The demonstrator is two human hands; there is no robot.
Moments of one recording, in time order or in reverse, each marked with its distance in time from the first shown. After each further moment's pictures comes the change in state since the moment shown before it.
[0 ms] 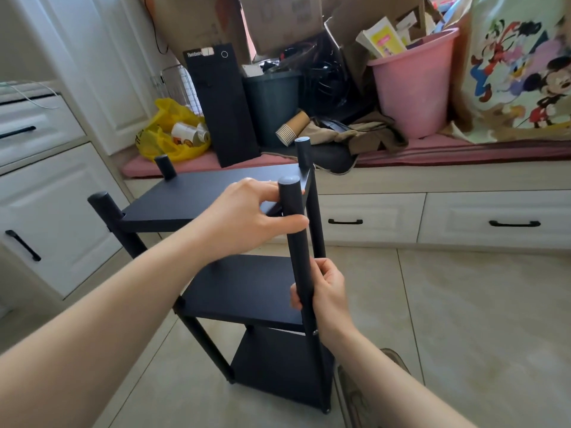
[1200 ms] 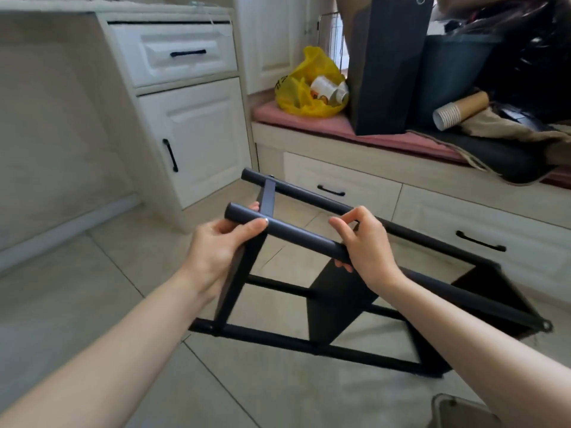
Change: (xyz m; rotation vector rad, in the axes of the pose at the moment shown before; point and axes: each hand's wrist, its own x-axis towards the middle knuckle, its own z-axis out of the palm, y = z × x) left_hand -0.168 -0.238 -0.027 -1.049 0.747 -0.539; right_hand 0.048 0.036 0.166 -0.765 -0.390 -0.211
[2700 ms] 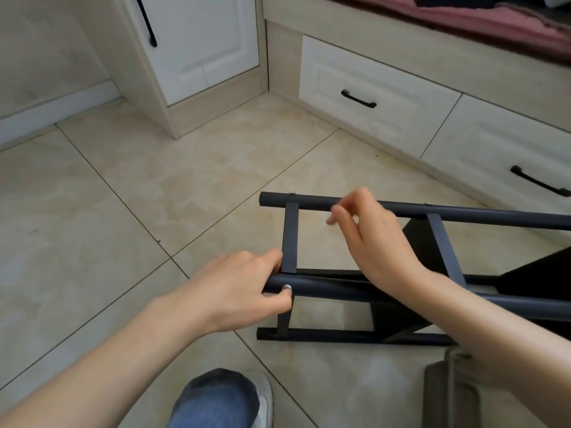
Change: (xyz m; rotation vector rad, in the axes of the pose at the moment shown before) left_hand -0.054 -0.119 -0.023 1.430 -0.543 -0.051; right_hand -0.038 0.090 0.050 -0.357 -0.310 -0.104
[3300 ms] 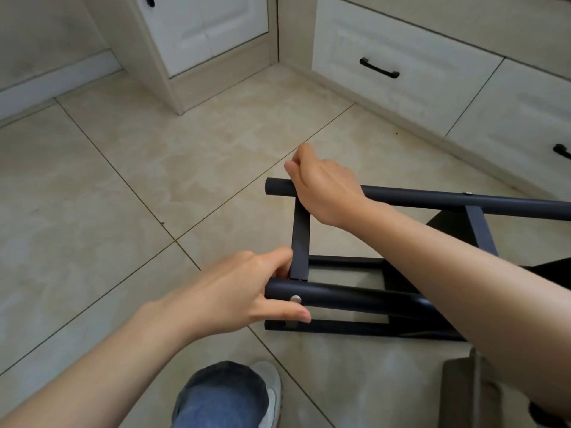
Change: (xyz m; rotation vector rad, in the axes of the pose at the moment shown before) left_hand 0.003 -0.018 0.019 -0.277 -0.104 0.048; right_hand 0.089 -0.012 0.070 -0.267 -0.220 -0.022
